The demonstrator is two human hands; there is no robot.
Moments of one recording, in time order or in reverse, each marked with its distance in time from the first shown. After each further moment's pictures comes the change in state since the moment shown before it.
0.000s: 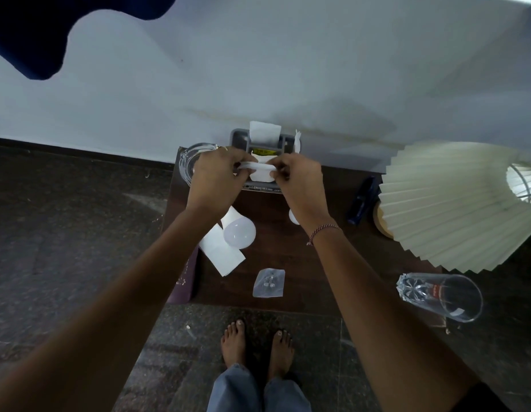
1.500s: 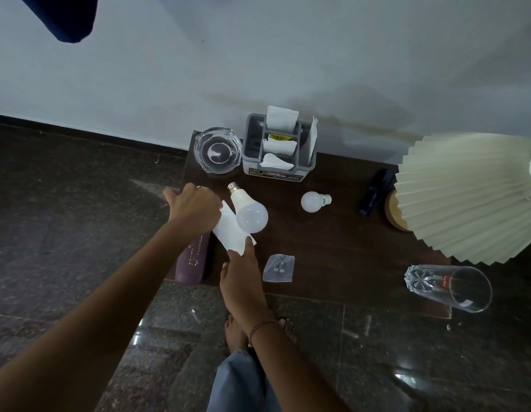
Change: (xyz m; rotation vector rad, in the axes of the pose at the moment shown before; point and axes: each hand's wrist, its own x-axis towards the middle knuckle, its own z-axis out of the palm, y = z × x) left_hand -0.052 -0.071 0.001 0.572 -0.520 -0.244; right_hand -0.162 -0.056 0.094 0.018 -0.519 0.307
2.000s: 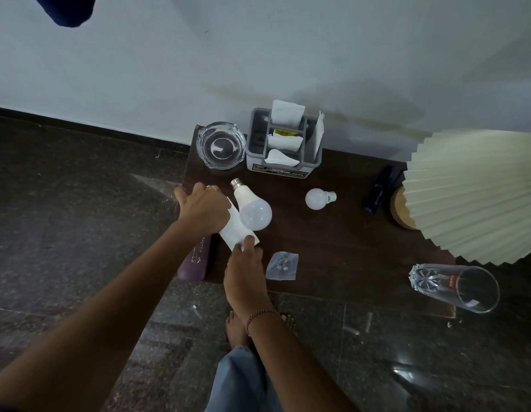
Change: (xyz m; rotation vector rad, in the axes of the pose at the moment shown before) left_hand 0.003 0.007 0.007 0.006 -0.081 0.029; right_hand 0.015 0.005 0.013 -0.270 0.091 -0.026
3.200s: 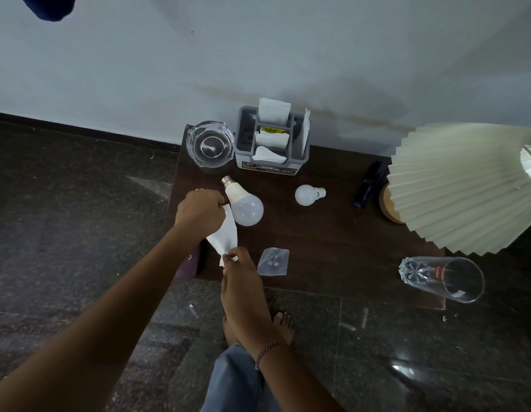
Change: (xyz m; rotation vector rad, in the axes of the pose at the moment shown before) left_hand -0.008 0.009 0.006 -0.362 0.078 -0.075; right_hand -0.041 0.013 -0.019 0.229 0.054 -0.153
